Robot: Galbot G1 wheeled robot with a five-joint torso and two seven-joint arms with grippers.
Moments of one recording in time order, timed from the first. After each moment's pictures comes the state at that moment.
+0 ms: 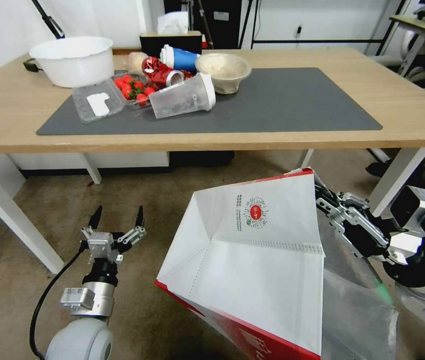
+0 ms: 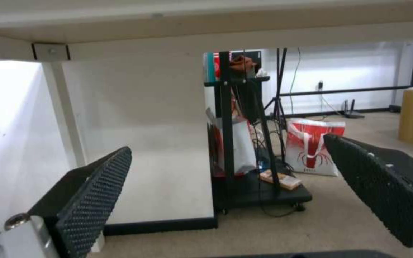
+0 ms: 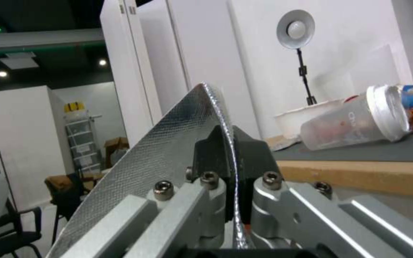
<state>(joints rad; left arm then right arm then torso) 1.66 -1.38 -0.57 -2.13 -0.19 -0.21 -0.05 -1.62 0.88 0.90 2.39 1.32 -0.17 -0.79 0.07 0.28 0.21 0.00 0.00</state>
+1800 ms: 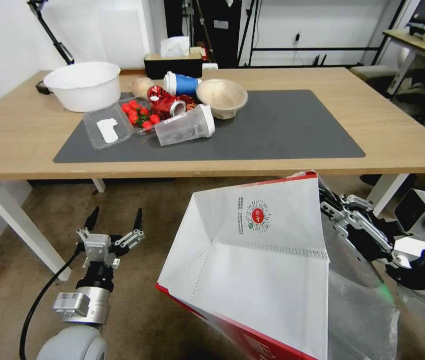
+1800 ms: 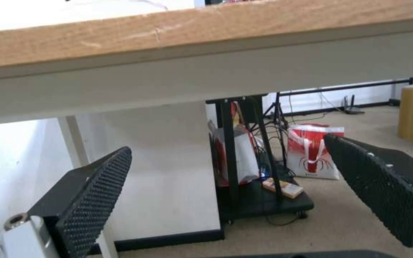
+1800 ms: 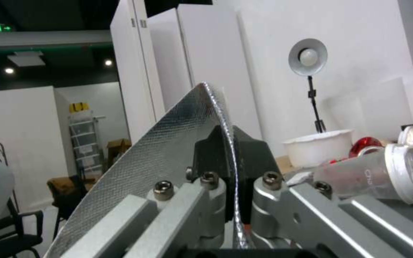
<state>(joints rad) 1.72 -1.38 -0.59 -2.20 -0.15 -0.16 -0.04 -1.61 0.91 0.90 2.39 1.28 -0.17 -0.84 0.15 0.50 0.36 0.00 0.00</state>
